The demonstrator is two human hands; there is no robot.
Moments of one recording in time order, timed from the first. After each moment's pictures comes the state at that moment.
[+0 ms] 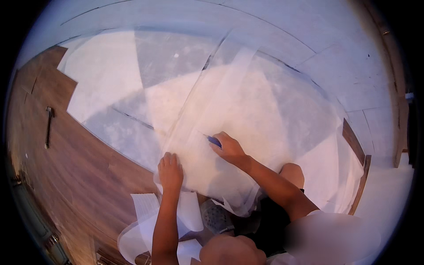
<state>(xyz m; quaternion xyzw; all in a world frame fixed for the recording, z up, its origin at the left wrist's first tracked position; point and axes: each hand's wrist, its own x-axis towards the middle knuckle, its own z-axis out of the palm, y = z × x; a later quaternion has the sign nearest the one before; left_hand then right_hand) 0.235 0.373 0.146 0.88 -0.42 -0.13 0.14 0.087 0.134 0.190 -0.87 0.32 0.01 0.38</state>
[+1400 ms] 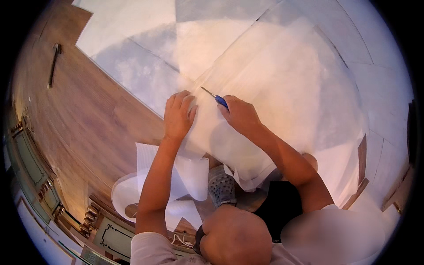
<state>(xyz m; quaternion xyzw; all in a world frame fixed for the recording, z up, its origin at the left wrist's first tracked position) 0.301 0.364 0.145 0.85 -0.44 -0.10 0.28 0.162 0.168 0.184 -0.91 0.23 0.11 0.32</state>
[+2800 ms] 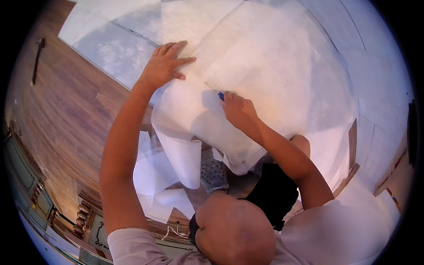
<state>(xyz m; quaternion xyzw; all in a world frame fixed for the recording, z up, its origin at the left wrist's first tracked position) 0.380 0.315 0.142 0.76 -0.61 -0.17 0.15 0.091 0.184 0.169 -0.94 0.21 0.18 0.21</state>
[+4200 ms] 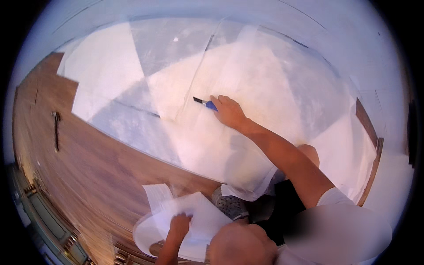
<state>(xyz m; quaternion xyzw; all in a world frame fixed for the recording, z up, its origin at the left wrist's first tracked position) 0.169 0.620 0.201 0.68 -0.51 -0.51 -0.14 0.152 0.096 0.148 -0.95 0.25 -0.04 0.20</state>
